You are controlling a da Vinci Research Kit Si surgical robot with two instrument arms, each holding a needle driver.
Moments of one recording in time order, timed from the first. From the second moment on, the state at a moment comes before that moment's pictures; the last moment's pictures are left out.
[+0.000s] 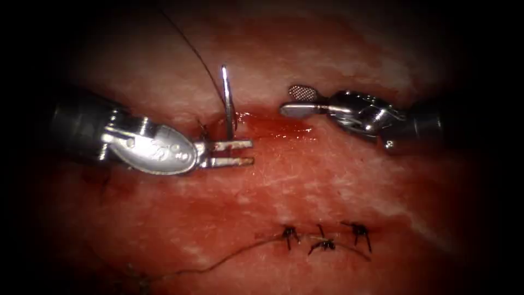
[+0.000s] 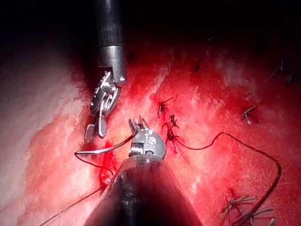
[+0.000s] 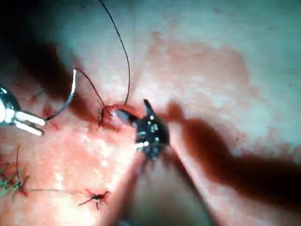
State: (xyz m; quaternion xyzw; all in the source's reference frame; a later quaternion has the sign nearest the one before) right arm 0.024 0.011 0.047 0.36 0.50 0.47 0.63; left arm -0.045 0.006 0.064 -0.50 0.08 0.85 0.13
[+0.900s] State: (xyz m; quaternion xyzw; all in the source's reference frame) right arm 0.031 0.007 0.046 0.54 0.43 0.50 0.52; left arm -0.048 0.000 0.069 -0.48 0.11 0.86 0.07
